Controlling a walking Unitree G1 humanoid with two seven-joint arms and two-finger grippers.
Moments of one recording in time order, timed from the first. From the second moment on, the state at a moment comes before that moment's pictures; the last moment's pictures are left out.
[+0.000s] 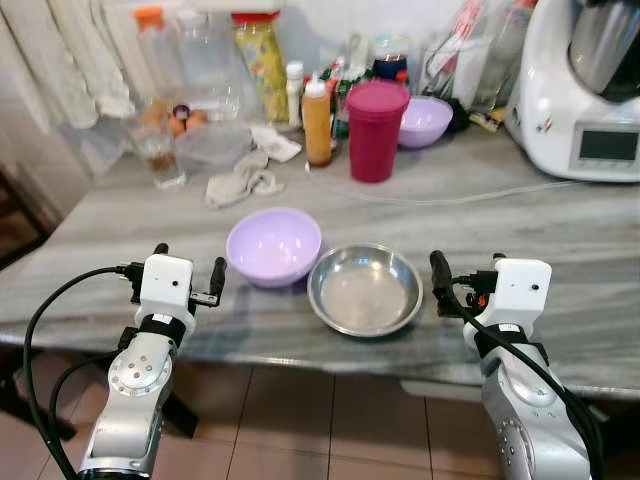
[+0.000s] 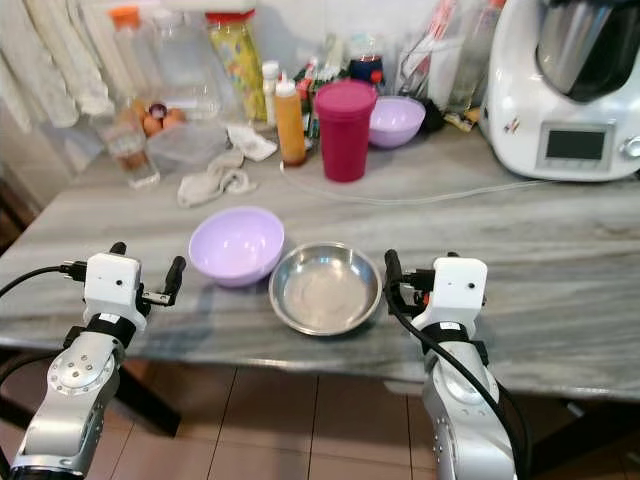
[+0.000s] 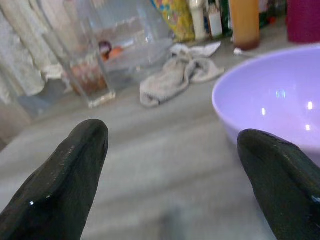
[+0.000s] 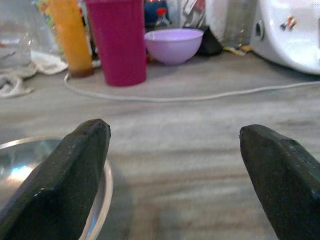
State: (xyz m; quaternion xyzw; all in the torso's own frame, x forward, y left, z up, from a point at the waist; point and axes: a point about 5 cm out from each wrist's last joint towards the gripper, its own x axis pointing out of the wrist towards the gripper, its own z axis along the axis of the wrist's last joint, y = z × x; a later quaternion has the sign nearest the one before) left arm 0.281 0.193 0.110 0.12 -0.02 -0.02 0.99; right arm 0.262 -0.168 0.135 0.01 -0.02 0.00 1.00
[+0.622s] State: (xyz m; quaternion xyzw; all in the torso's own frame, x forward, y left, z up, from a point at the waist) left arm 0.278 0.188 0.107 0.11 -0.01 -0.02 0.99; right arm 0.265 -0.170 0.137 0.00 -0.02 0.00 1.00
